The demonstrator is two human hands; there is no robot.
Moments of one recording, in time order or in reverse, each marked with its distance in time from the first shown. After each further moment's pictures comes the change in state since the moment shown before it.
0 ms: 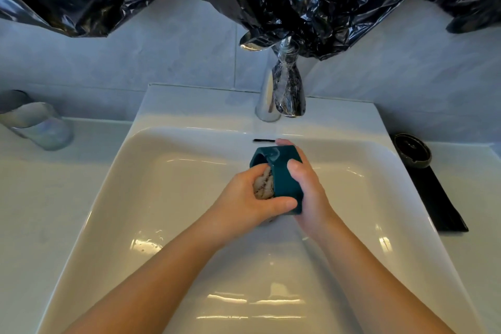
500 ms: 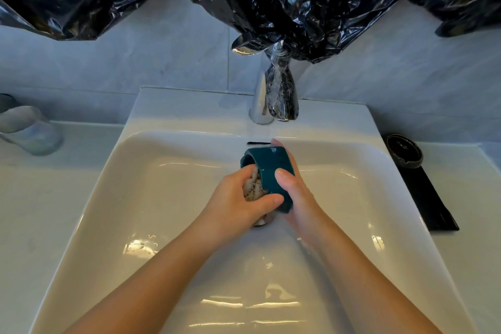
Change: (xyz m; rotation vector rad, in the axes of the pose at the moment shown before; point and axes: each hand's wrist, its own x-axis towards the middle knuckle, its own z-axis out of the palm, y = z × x) left_hand 0.001 -0.002 -0.005 0.061 0.053 0.094; right_hand 0.000 0.009 -0.005 0.001 -0.083 0.071
